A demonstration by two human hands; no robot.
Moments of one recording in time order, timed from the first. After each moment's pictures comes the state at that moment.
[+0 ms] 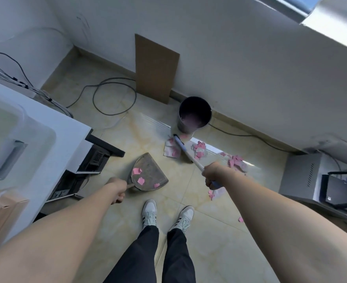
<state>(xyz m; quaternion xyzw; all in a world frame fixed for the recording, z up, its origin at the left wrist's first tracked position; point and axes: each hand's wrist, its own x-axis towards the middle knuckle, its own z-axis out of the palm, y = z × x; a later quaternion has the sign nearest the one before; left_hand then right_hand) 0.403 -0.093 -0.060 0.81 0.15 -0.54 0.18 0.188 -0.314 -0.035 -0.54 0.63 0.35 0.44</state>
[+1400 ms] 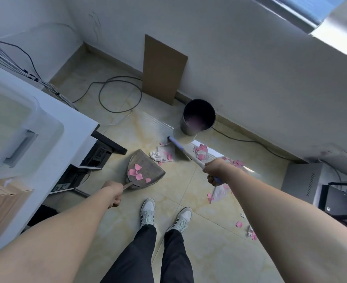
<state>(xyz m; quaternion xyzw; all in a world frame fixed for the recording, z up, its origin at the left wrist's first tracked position) 0.403 -0.061 -0.076 0.81 0.19 -0.52 0.21 0.201 -0.323 -0.031 -0.41 0.68 0.28 0.54</state>
